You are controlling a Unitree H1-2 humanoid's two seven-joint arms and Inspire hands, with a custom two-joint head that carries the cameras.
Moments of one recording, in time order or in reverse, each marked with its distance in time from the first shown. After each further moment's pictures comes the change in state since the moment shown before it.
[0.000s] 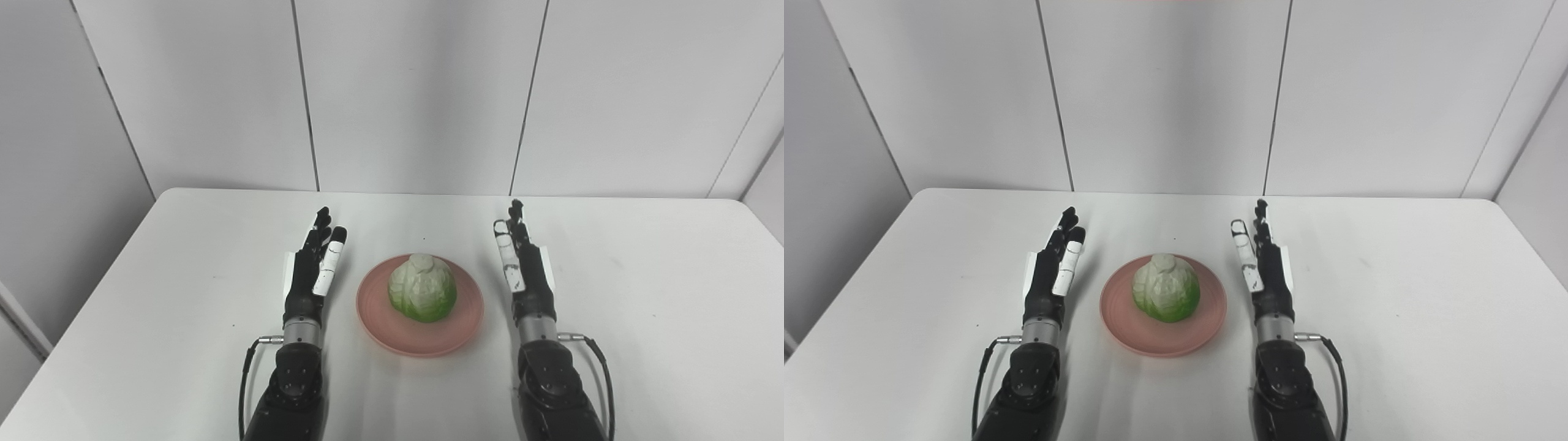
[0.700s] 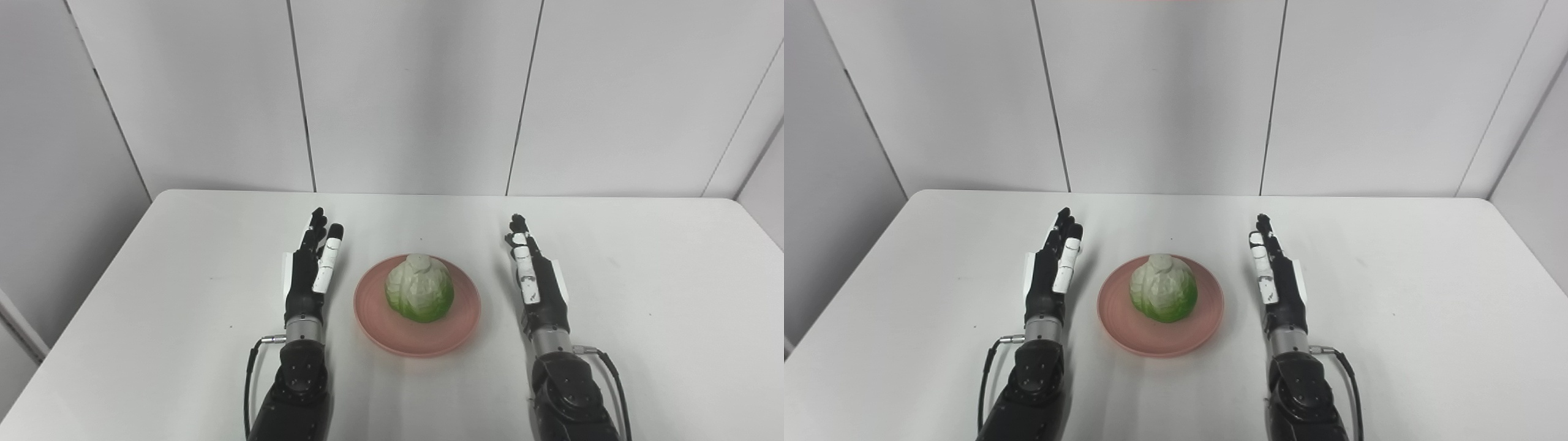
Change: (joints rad) left arm -0.036 -0.025 0.006 0.062 -0.017 0.002 0.049; right arm 0.057 -0.045 -0.010 -0.086 0.166 0.070 0.096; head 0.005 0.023
